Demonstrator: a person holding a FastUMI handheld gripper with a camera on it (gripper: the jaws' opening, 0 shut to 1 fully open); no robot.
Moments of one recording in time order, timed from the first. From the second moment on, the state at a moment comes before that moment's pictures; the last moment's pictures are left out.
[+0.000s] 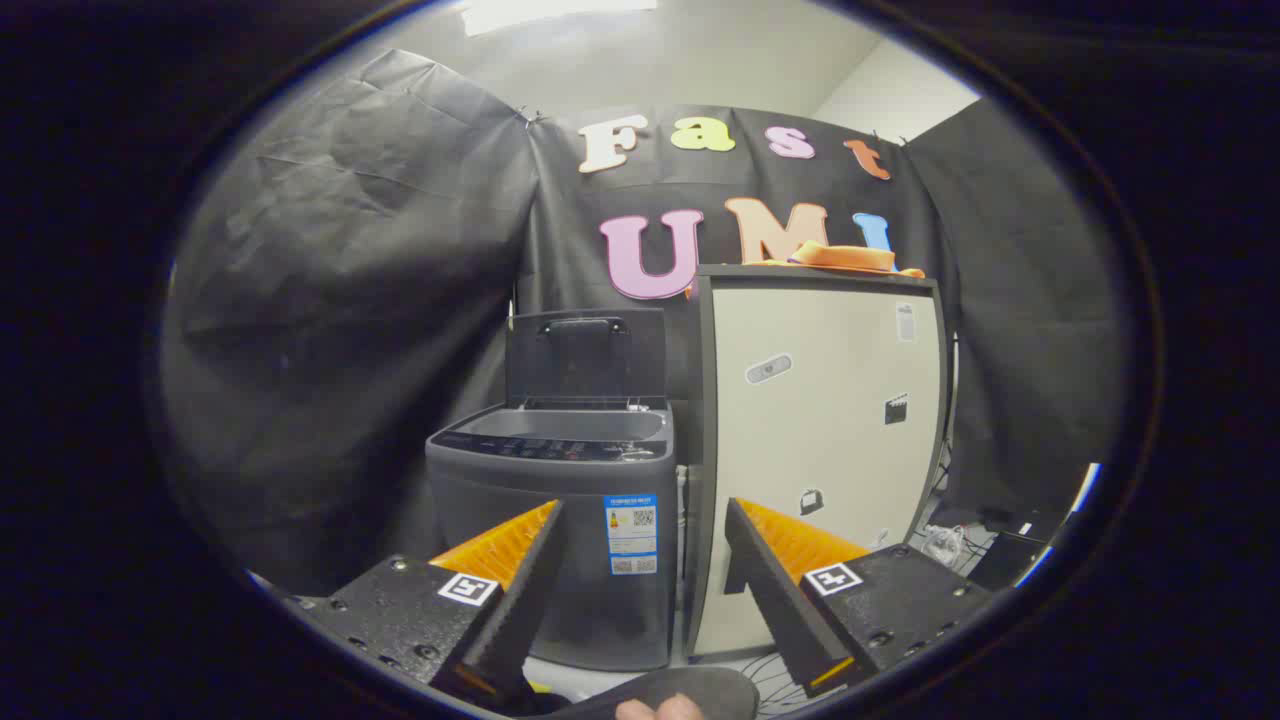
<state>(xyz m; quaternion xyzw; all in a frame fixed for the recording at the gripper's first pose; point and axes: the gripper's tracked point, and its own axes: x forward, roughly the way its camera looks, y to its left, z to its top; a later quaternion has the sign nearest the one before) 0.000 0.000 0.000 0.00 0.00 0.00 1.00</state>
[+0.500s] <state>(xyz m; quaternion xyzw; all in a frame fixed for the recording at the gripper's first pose) -0.001 0.003 -0.001 0.00 0.00 0.01 1.00</state>
